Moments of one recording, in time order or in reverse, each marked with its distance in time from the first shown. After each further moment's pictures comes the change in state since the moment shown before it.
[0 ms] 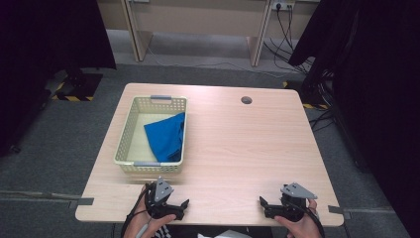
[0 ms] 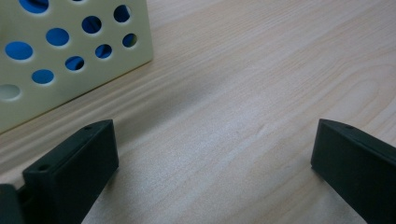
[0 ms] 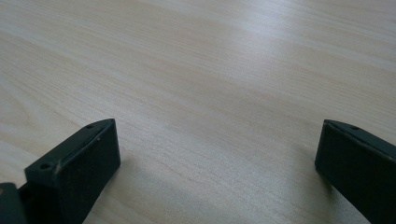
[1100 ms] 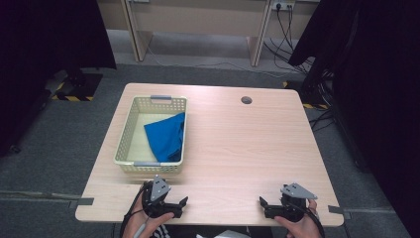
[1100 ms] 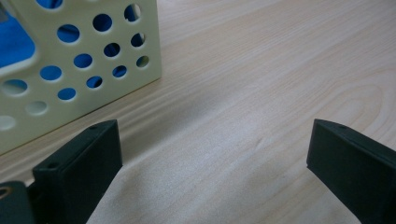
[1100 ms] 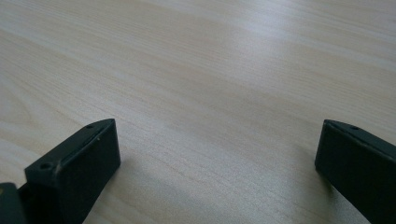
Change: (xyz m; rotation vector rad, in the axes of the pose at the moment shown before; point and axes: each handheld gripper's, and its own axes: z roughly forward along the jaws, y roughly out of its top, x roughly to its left) left arm 0.003 0.006 -0.010 -0.048 -0.004 -0.018; right arm 0.000 0.000 0.000 -0.002 0.002 -0.004
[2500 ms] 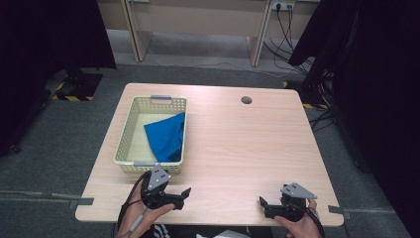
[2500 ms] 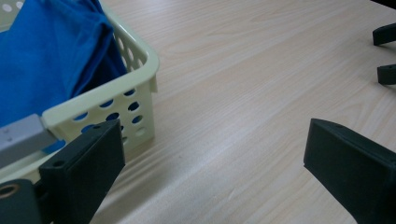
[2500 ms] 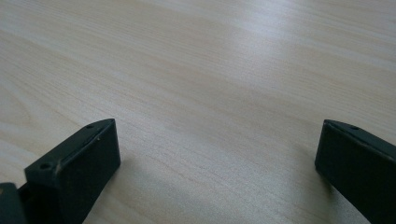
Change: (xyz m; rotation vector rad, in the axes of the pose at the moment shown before) left arm -0.001 0.047 -0.021 -0.039 -0.050 -0.004; right arm 0.000 0.000 0.000 0.001 0.001 -0.001
